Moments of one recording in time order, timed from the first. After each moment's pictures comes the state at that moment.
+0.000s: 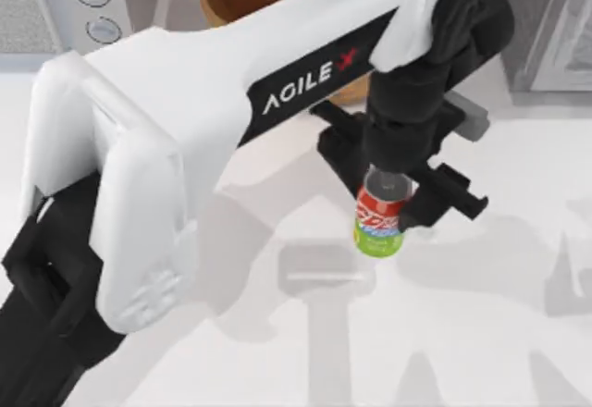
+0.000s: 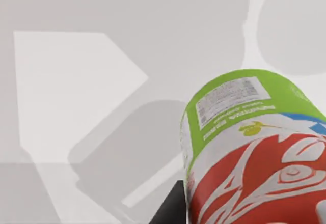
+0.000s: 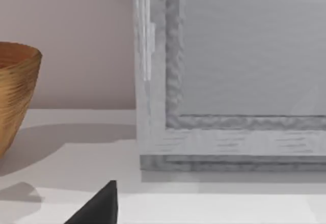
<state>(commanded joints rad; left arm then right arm) -0.84 2.45 2.34 -1.47 0.01 -0.06 0.00 0.00 0.00 0.00 0.00 0.00</state>
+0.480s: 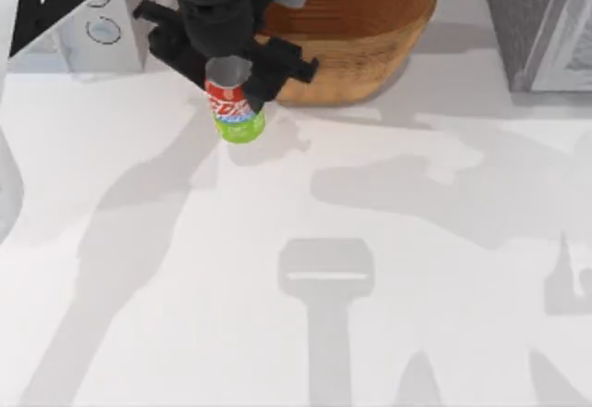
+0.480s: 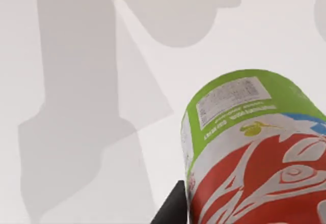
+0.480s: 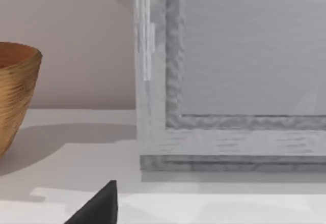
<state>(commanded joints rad) -0.49 2.20 2.13 -1.35 -0.02 0.03 0.00 0.00 0.00 0.00 0.00 0.00</state>
